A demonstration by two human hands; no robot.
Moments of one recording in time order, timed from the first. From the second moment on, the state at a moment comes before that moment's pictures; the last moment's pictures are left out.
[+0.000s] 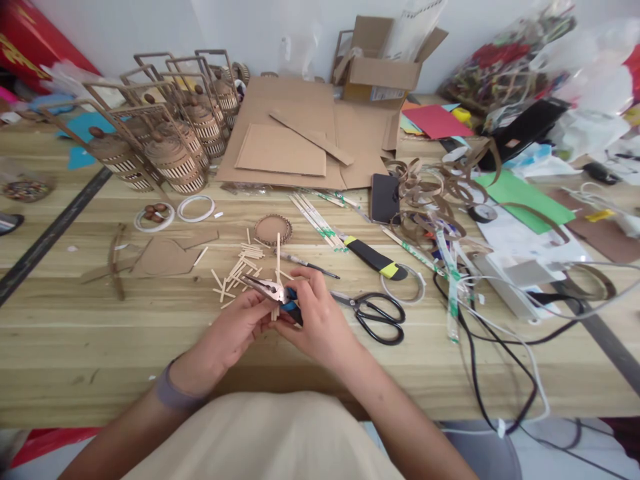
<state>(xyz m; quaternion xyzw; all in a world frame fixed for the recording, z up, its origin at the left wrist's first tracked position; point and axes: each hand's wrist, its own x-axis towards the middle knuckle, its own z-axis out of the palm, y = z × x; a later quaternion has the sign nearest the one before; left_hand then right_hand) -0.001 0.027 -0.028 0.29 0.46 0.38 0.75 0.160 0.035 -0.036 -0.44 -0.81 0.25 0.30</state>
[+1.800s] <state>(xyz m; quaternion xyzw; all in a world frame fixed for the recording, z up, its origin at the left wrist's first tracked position) -0.007 0.008 -0.015 0.32 0.41 0.21 0.83 0.197 0.035 0.016 -0.44 -0.47 0.77 0.01</state>
